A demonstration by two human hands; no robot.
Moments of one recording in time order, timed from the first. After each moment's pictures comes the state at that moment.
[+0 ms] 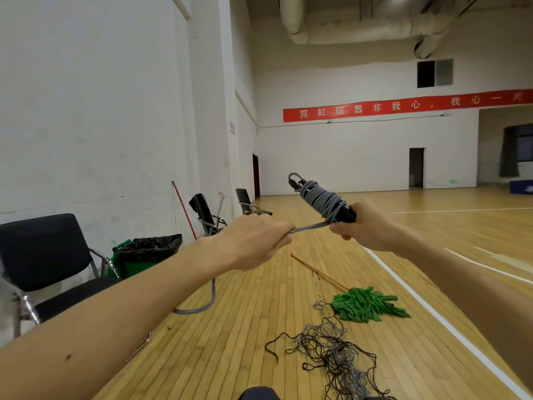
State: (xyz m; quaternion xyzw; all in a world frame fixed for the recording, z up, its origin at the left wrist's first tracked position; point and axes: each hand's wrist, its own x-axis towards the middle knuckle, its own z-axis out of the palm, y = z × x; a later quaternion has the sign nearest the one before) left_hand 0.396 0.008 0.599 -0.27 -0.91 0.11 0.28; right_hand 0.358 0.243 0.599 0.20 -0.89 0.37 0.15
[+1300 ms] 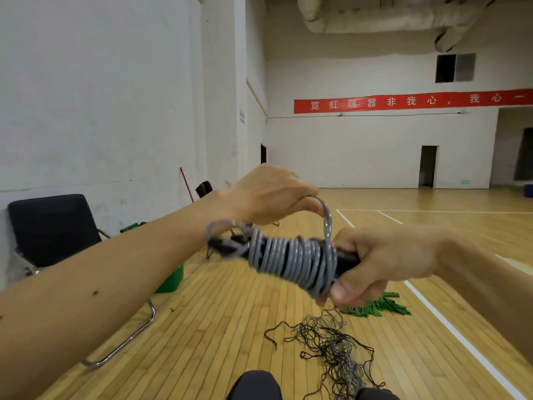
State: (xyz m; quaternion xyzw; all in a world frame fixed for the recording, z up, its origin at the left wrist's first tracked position) left_hand 0.399 0.012 0.644 -0.35 -0.85 0.15 0.36; right_hand 0.441 0.228 0.613 0.52 -0.75 0.26 -0.32
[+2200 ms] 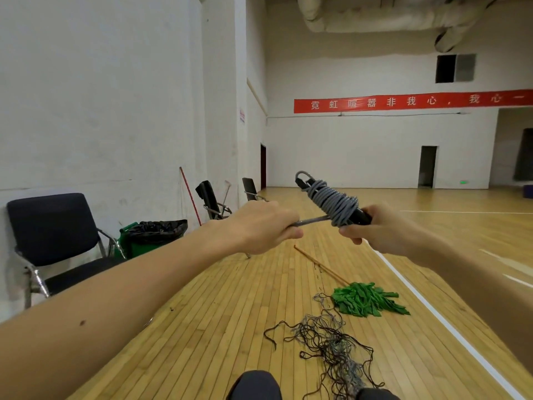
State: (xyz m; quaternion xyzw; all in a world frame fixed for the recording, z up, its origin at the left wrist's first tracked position) left_hand 0.406 0.012 0.602 -0.24 -0.94 0.09 0.23; right_hand 0.378 0.249 0.588 0.21 -0.88 0.41 0.10
